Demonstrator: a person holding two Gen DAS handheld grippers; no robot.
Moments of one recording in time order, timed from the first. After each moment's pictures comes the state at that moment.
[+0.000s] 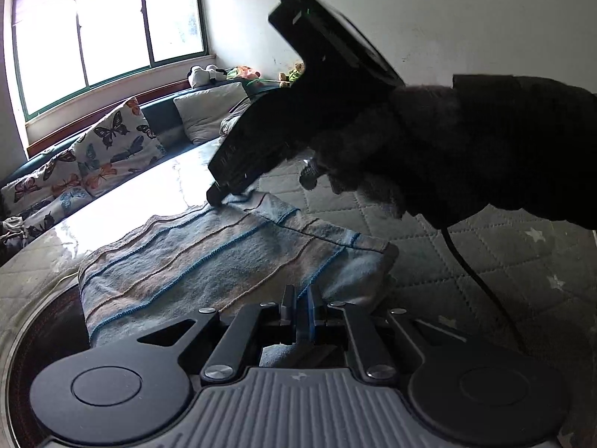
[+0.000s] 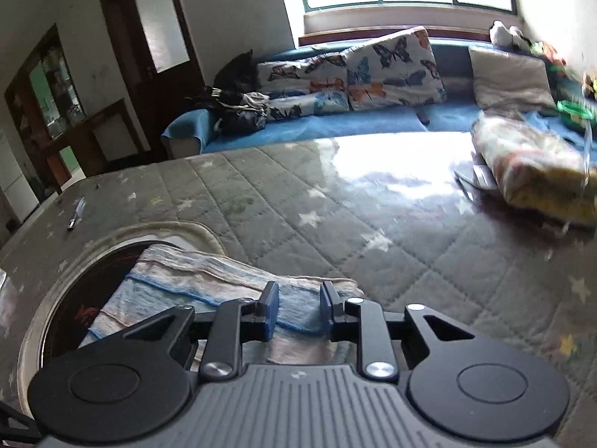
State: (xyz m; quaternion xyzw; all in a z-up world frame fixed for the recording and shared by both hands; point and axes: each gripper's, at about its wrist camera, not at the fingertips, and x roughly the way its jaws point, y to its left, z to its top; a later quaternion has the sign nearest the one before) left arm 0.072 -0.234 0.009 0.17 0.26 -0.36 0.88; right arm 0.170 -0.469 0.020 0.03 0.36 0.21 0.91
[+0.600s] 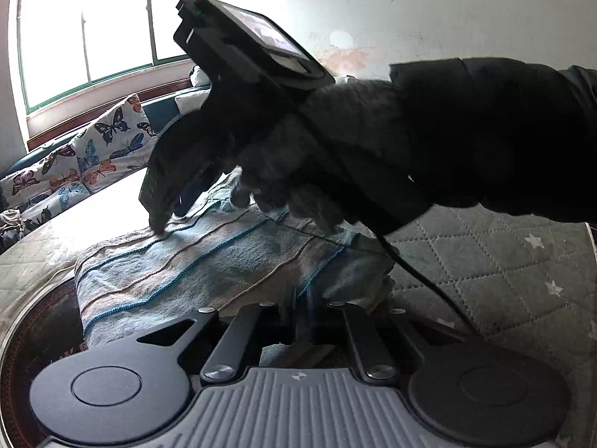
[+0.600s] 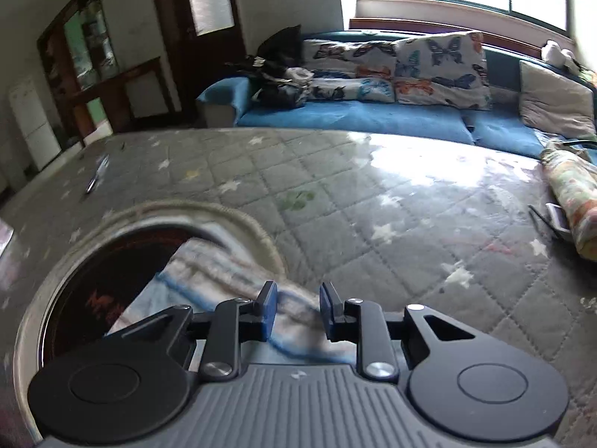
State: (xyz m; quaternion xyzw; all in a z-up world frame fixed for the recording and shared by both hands) left arm 0.073 -0.228 0.007 0.15 0.26 -0.36 0.88; right arm 0.199 -0.411 0.016 -0.03 0.38 0.25 0.89
